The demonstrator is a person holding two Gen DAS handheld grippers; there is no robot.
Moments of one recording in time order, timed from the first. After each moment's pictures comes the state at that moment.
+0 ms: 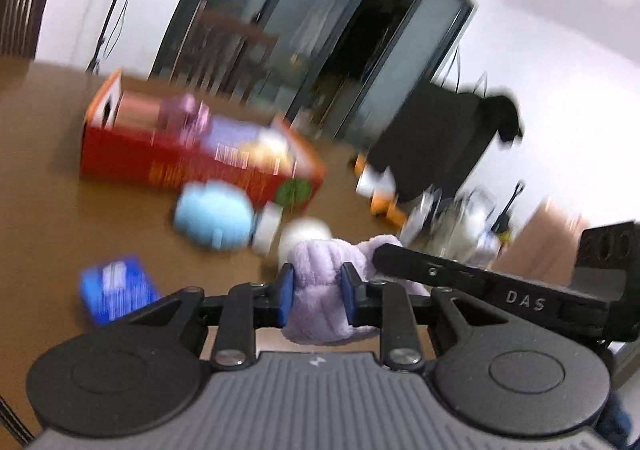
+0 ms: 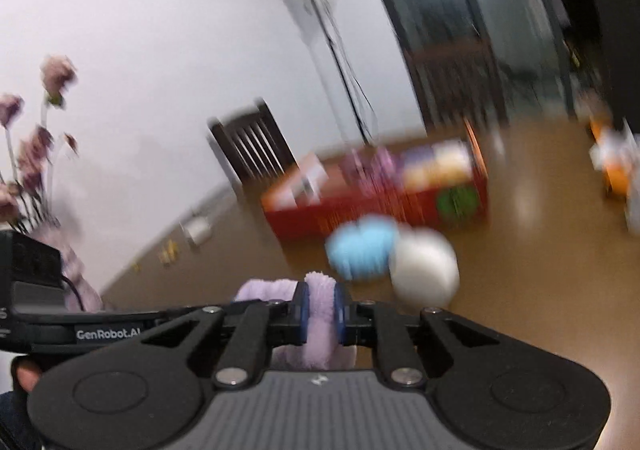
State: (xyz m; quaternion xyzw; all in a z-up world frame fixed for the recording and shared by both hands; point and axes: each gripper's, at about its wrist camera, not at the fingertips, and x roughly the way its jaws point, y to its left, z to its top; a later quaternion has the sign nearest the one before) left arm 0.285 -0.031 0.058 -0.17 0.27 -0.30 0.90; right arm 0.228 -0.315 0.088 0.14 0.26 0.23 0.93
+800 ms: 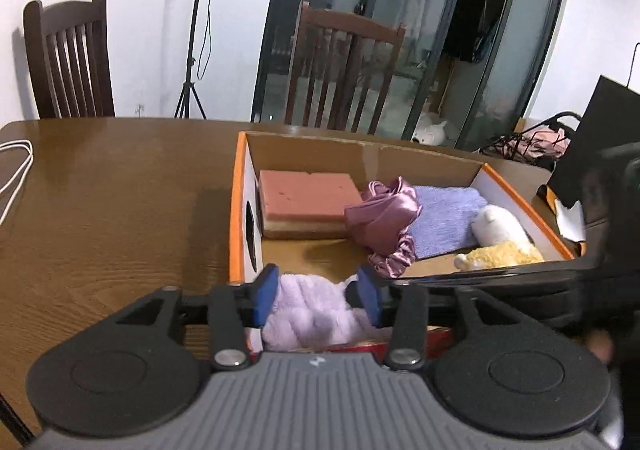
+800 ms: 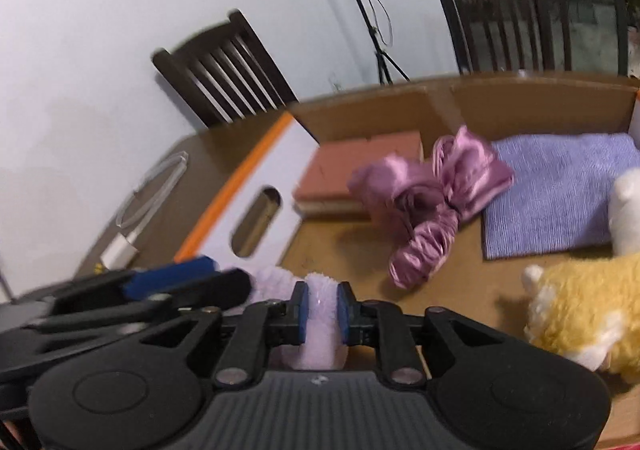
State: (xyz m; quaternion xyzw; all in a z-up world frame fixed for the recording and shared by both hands) left arm 0.527 0.015 0.042 -0.06 0.32 -0.13 0.94; right arm 0.559 -0.195 0.009 0.13 0.43 0.25 0.86
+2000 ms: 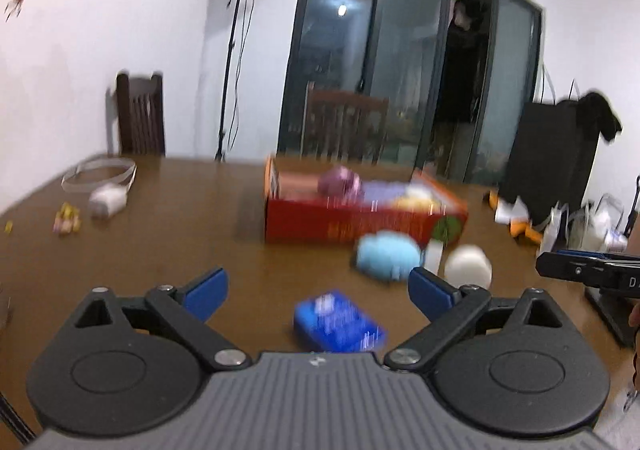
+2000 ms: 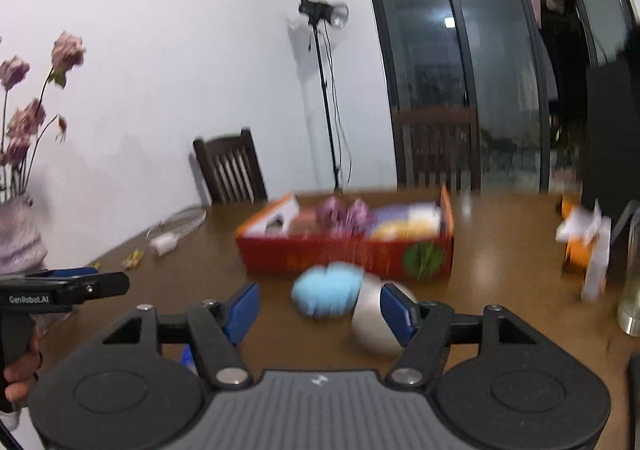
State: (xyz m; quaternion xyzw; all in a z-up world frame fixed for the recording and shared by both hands) left arm 0.209 0.020 0.046 -0.05 0.21 -0.09 0.97; right arm 0.201 -0.302 0.079 0.07 0.22 0.17 0.96
